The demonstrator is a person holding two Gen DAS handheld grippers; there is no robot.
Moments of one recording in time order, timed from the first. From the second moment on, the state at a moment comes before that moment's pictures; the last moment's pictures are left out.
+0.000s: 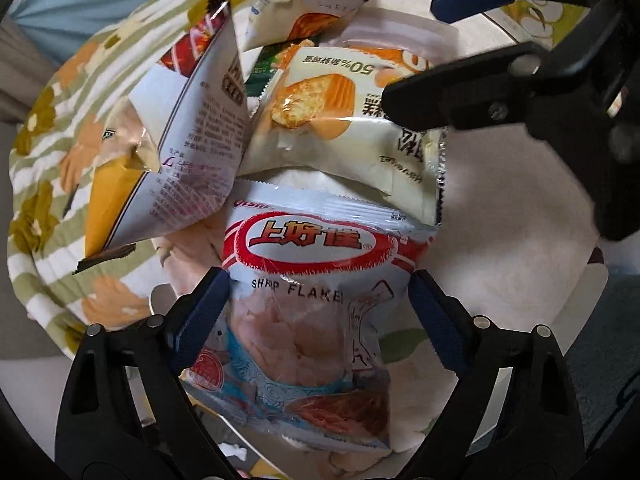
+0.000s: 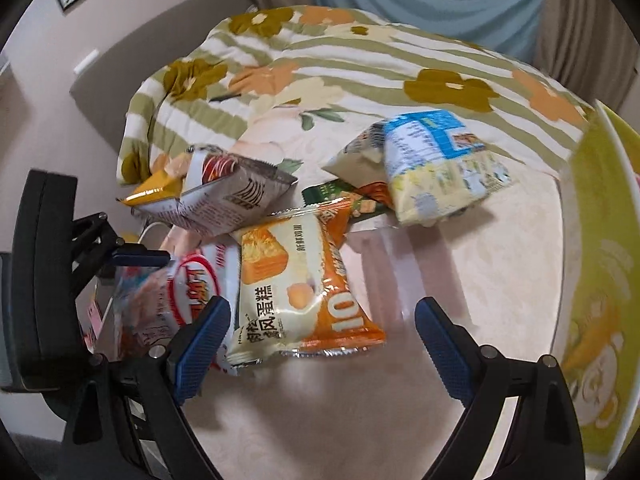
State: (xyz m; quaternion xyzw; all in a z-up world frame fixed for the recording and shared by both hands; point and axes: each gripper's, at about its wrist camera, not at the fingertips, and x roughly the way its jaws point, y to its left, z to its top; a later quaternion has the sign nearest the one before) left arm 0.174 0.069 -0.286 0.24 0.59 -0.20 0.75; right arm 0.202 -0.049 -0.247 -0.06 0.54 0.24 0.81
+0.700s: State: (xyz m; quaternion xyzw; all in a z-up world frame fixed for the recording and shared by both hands) left arm 0.173 0.107 -0.275 0.12 0.61 -0.17 0.77; right arm 0.225 -0.011 -0.281 -0.12 0.55 0.28 0.78
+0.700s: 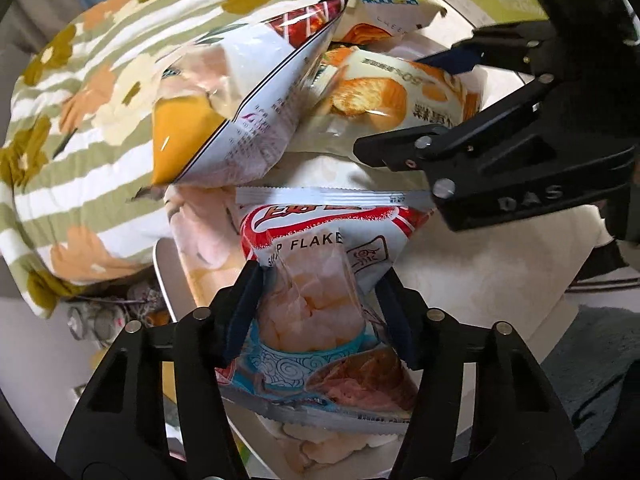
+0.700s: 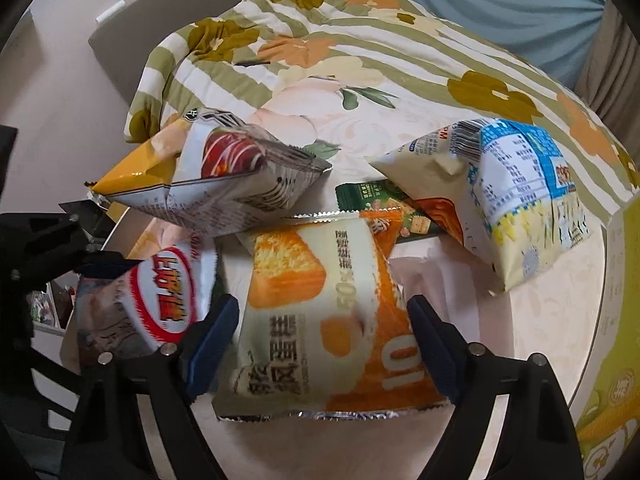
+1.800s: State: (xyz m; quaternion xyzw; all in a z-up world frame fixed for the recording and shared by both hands) left arm 0.123 0.099 -0.223 0.08 0.56 -0.20 0.80; right arm 0.163 -0.048 -0.239 -0.09 0.54 0.19 0.81
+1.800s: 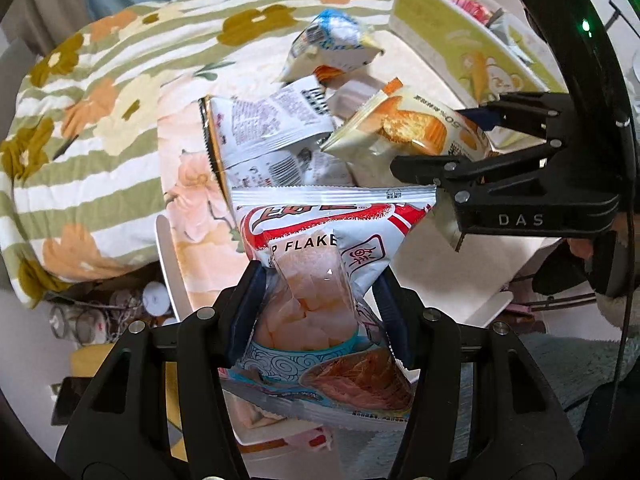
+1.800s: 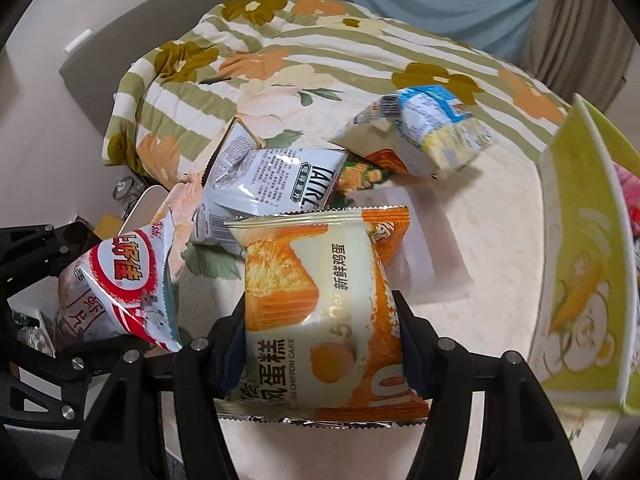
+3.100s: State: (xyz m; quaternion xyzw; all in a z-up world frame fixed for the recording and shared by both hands) left arm 0.188 -0.183 -0.097 0.03 0.44 -0.29 0.85; right arm 0.120 -0.335 -0.098 0.05 0.44 0.03 0.90
